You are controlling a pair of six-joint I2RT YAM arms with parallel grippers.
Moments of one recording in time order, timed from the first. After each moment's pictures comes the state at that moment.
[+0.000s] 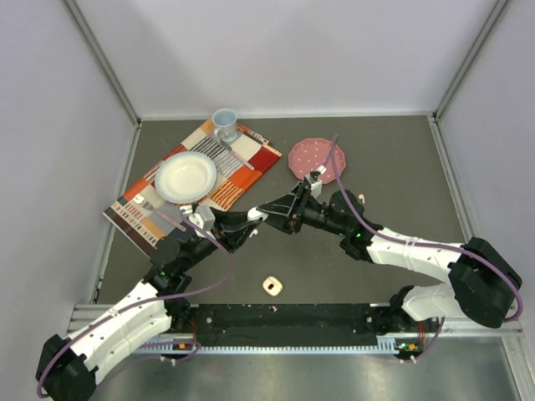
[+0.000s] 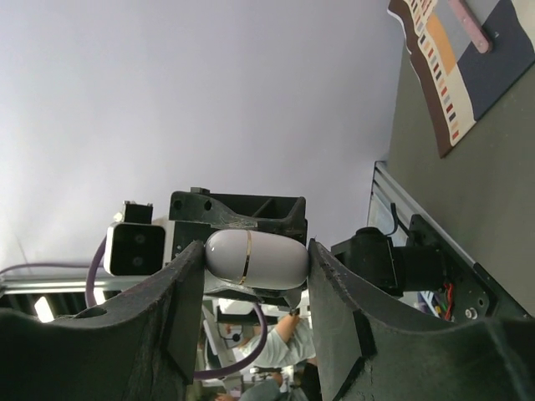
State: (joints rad) left arm -0.66 0.59 0.23 0.65 0.34 -0.21; right arm 0.86 1.30 0.64 0.67 -0.32 1.57
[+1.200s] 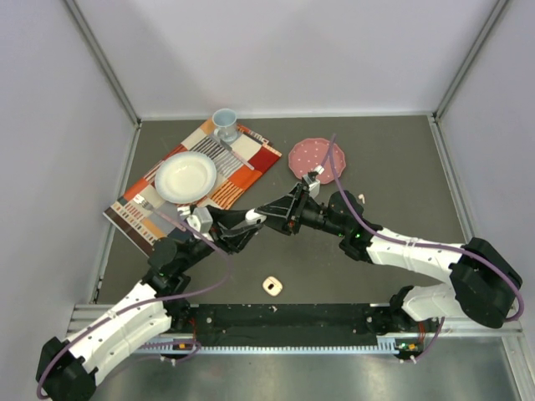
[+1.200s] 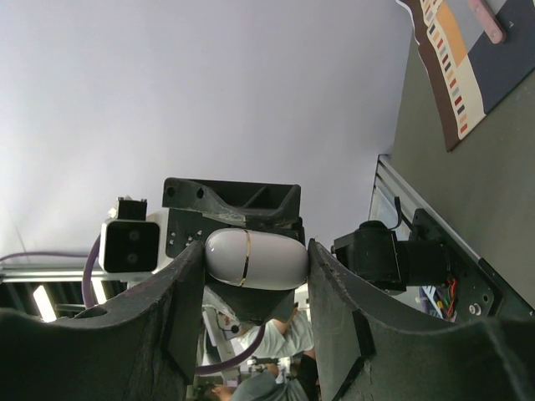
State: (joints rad) left arm -0.66 0.56 0.25 0.65 0.38 -0.22; right arm 0.87 1.29 0.65 0.65 -0.33 1.55
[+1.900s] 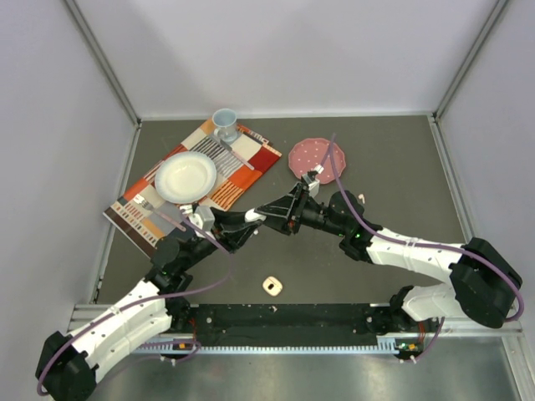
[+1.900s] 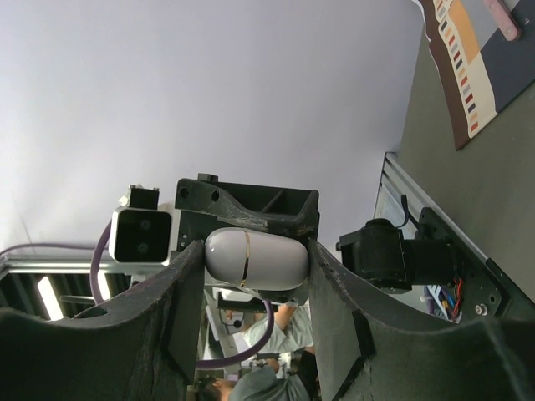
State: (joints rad) left arm -0.66 0.60 0.24 0.70 0.37 -0.23; right arm 0.88 1.29 0.65 0.67 -0.34 1.55
